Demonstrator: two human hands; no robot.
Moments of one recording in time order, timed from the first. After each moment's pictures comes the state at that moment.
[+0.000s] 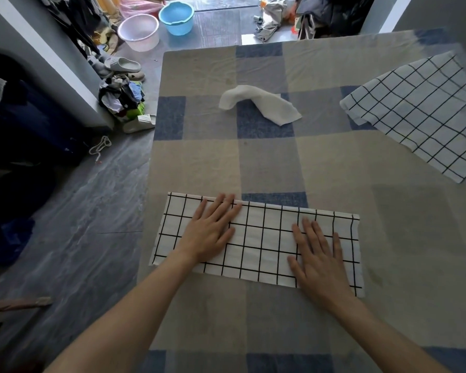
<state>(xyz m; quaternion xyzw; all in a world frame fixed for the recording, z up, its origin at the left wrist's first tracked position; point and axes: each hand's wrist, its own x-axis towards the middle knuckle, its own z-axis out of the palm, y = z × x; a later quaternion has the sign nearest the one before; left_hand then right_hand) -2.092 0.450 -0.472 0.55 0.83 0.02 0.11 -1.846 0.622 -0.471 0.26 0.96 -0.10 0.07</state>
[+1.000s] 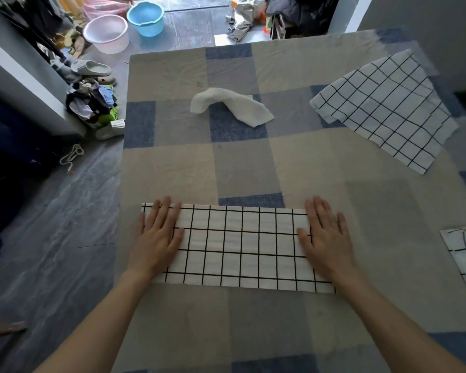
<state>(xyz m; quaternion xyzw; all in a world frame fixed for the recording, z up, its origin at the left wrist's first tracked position) -2.118 0.410 -0.474 0.39 0.91 0.05 0.12 -1.842 0.693 -0.469 0.36 0.92 -0.10 0.05</state>
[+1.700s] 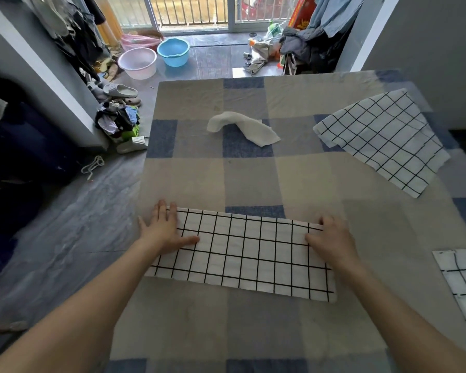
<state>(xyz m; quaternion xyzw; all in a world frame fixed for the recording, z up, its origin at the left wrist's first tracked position) -2.133 0.438 -0.426 0.26 0.92 -0.09 0.29 -1.863 0.715 -0.422 0.47 0.85 -0.23 0.02</state>
